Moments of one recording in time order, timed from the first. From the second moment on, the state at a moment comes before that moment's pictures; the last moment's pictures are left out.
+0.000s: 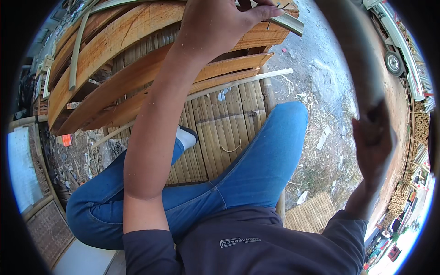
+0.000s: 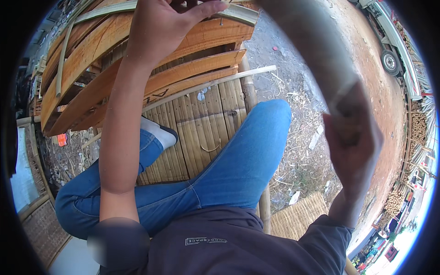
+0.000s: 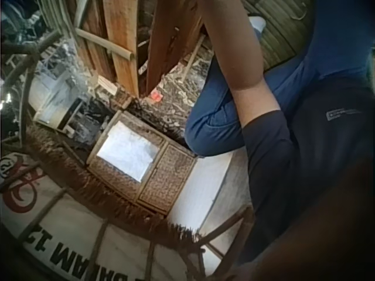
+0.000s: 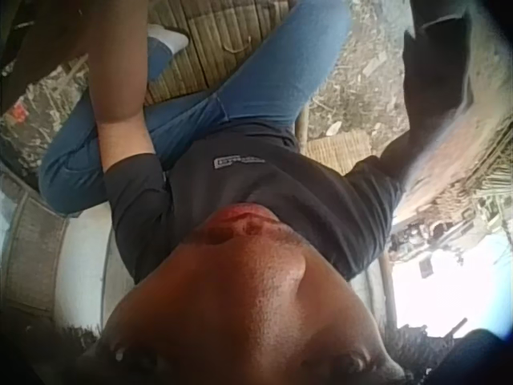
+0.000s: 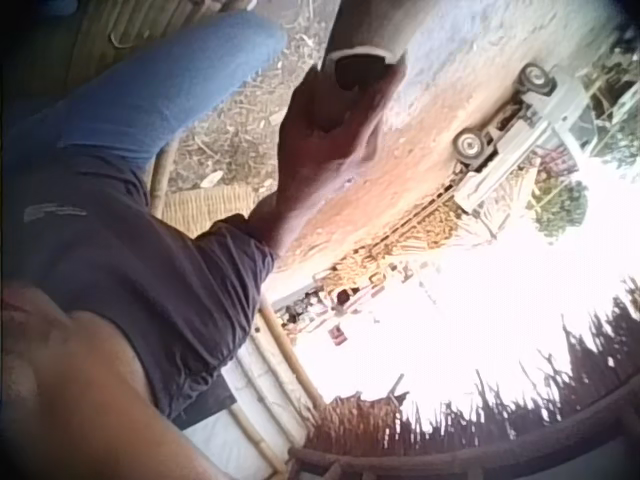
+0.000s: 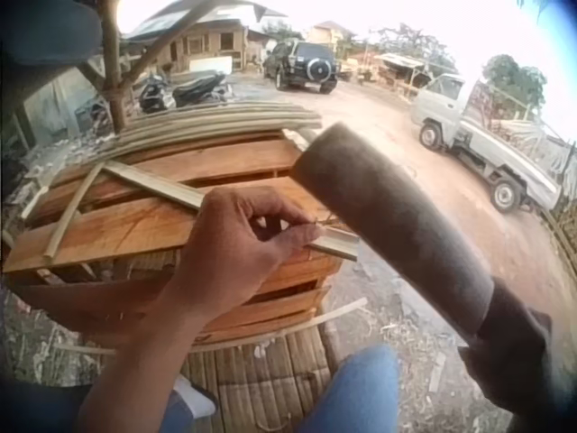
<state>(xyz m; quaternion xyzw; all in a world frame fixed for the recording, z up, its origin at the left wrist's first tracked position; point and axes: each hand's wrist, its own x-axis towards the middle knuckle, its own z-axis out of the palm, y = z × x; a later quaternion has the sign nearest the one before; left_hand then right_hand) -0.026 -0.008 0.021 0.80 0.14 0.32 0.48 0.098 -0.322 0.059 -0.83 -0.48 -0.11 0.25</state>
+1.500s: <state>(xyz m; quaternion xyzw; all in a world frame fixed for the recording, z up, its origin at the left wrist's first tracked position) -0.040 0.044 0.047 0.91 0.23 0.18 0.30 0.105 -0.300 0.080 -0.82 -0.47 -0.11 0.33</state>
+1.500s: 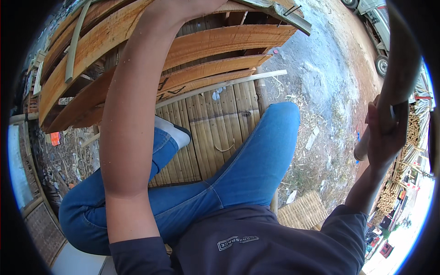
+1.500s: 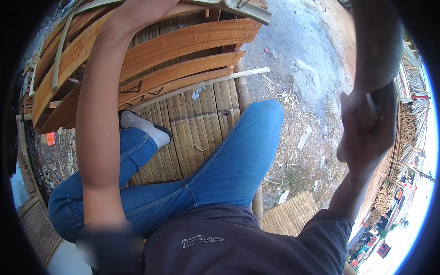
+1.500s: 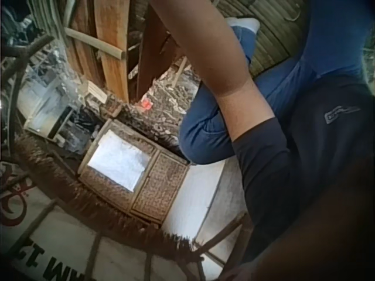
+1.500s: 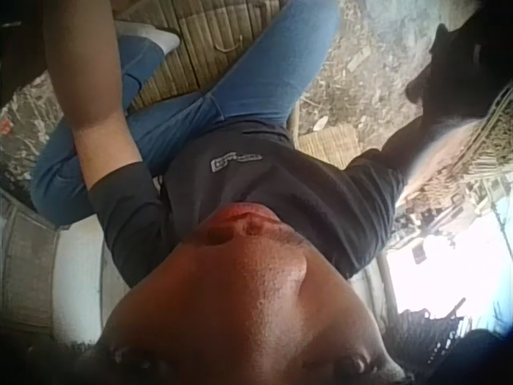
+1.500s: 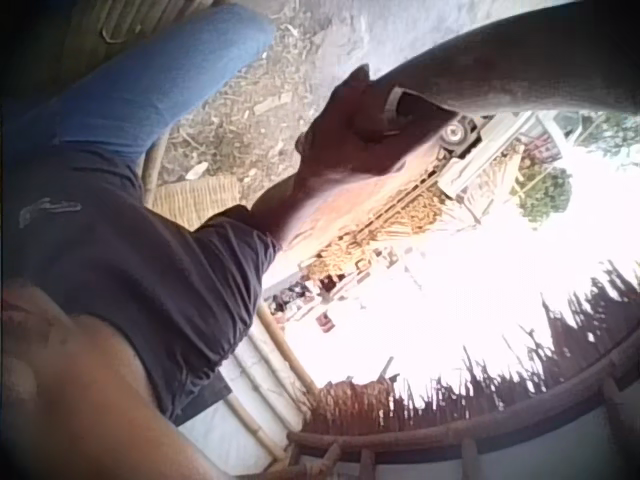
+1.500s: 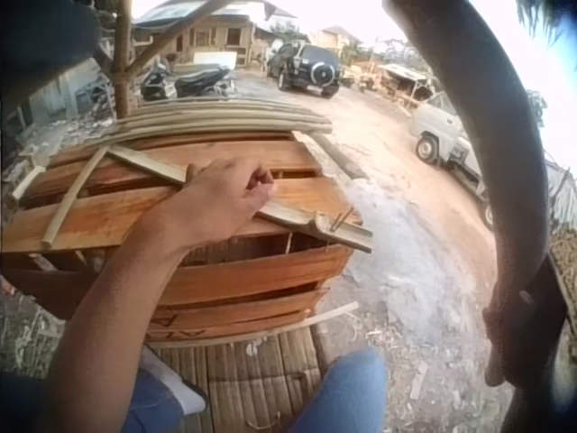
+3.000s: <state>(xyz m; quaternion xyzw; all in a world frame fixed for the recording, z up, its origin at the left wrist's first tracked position) -0.034 0.054 0.030 0.93 0.24 0.22 0.20 0.124 -0.294 0.032 -0.82 -0.46 -0.01 0.35</state>
